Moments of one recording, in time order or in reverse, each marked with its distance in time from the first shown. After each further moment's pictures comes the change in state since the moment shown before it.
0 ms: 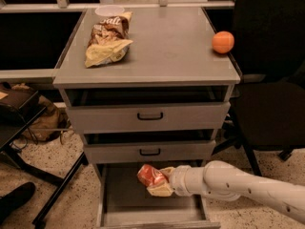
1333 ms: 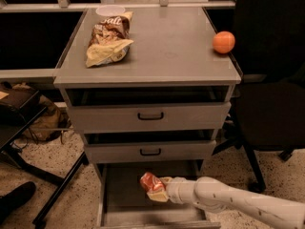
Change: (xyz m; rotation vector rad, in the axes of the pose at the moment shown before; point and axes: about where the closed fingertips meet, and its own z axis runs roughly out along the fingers) arm 0.095 -0.041 0.095 0.069 -0.037 0.091
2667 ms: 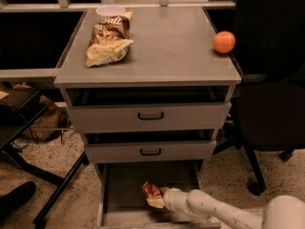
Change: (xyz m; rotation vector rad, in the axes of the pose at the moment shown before) arm 0.117 -0.041 0.106 0.041 -0.019 0.137
